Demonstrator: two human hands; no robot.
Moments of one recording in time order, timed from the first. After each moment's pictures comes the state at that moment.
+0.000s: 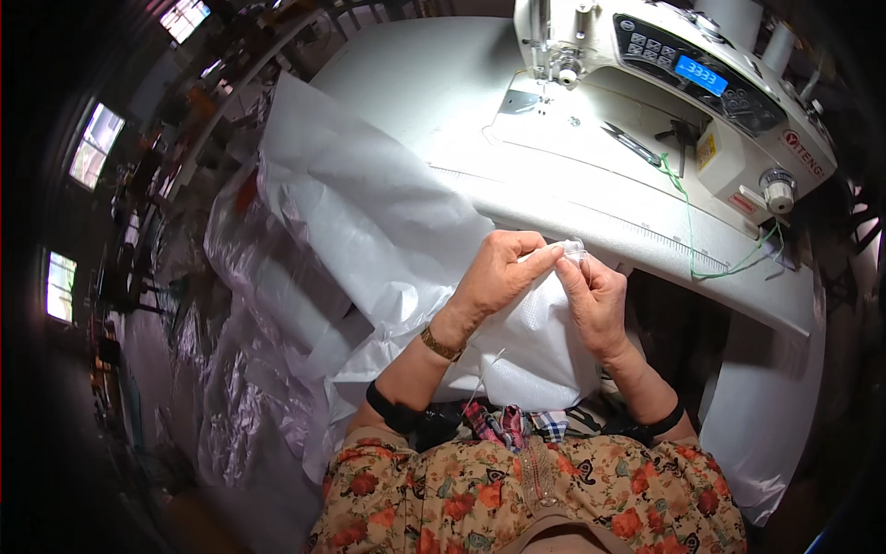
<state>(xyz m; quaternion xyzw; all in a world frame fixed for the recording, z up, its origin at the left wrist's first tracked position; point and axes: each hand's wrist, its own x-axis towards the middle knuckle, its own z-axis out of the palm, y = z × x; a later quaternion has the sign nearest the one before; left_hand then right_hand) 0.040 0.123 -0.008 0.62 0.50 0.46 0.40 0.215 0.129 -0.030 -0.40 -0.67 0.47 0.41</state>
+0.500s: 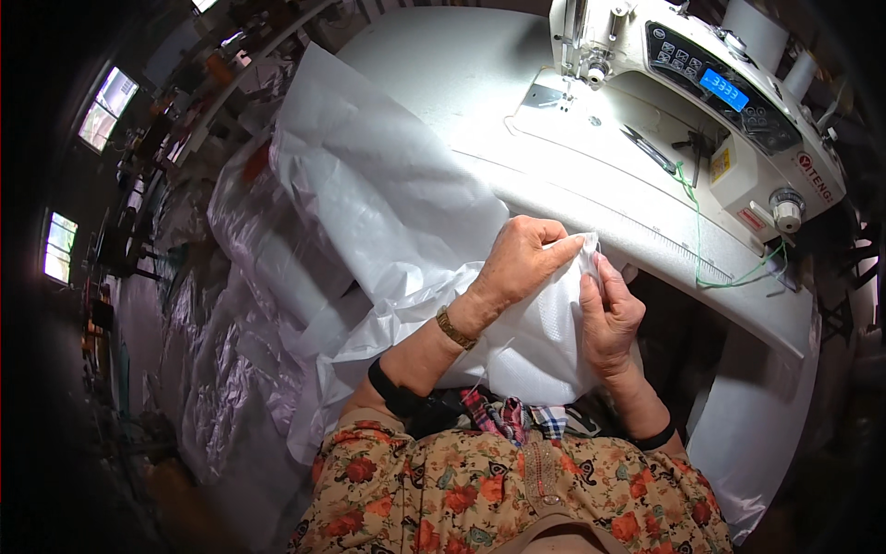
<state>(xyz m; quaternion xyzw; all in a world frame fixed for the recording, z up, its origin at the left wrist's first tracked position) 0.052 0.126 -0.013 0.60 0.53 0.47 0.37 0.224 0.112 -0.050 -0.39 -0.71 0.29 0.50</state>
